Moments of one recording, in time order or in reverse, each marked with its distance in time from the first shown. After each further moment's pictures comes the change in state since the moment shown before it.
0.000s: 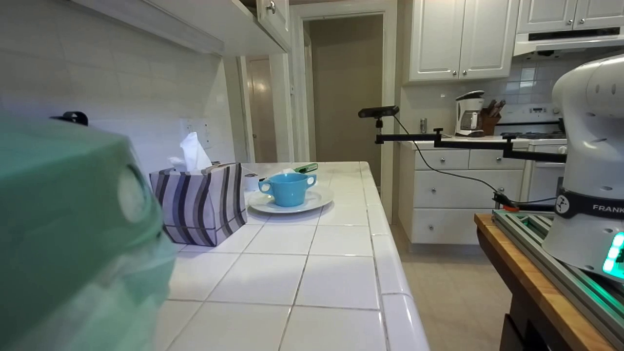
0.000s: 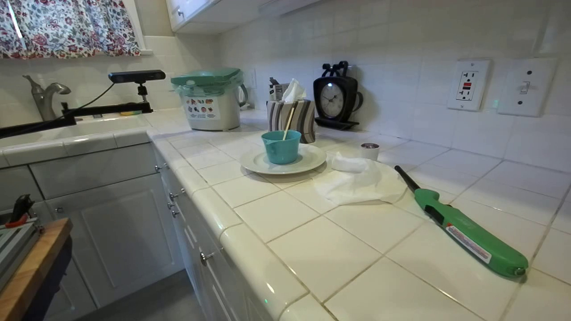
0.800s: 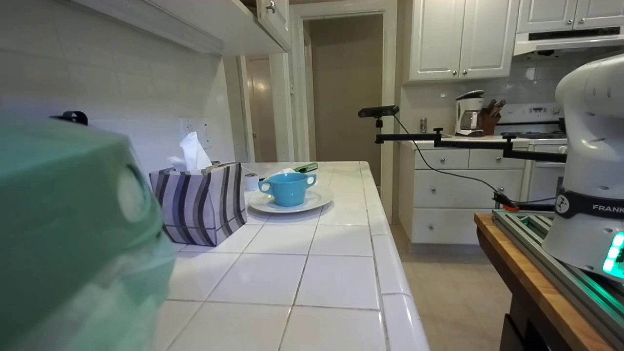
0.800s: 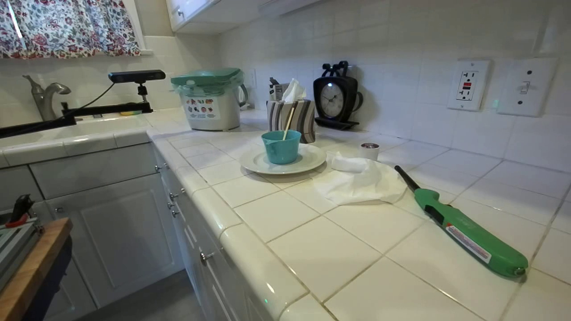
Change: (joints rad) arm -0.073 0.092 -0.070 0.036 -0.081 0.101 -0.006
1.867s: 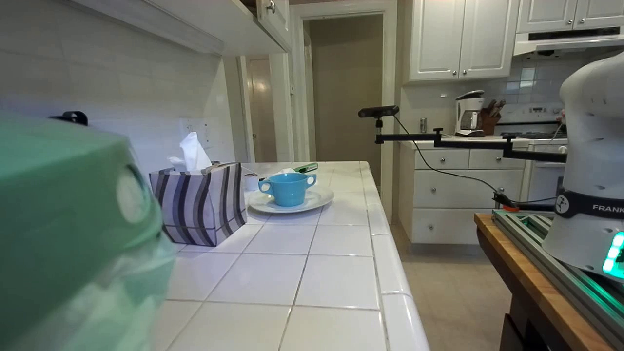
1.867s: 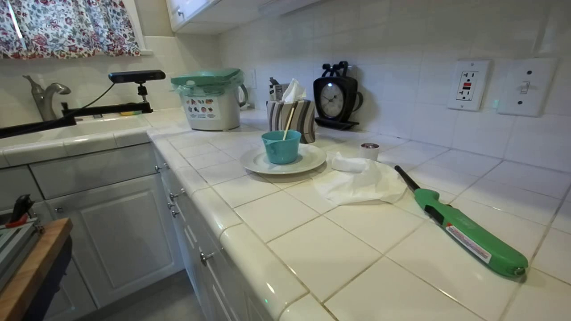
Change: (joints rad) arm -0.087 0.212 -0.066 0.143 -0.072 0.095 -0.012
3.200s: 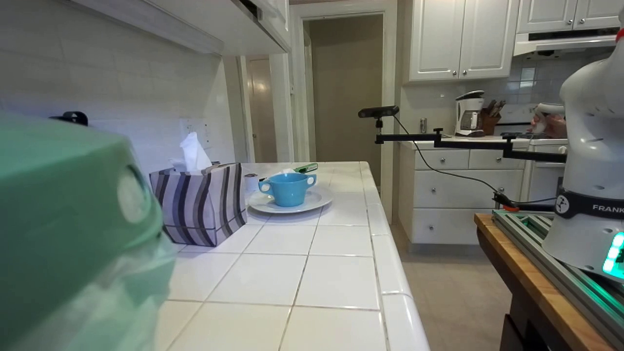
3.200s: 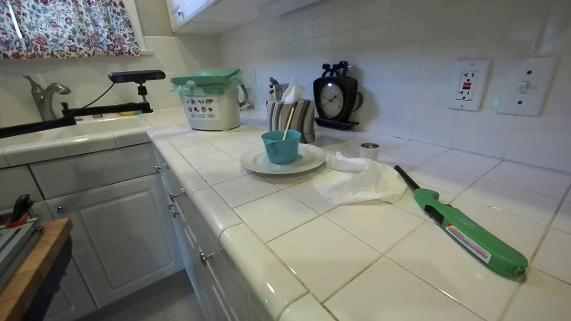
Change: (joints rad) arm -0.007 0.377 -0.052 0.296 0.002 0.083 -0.018
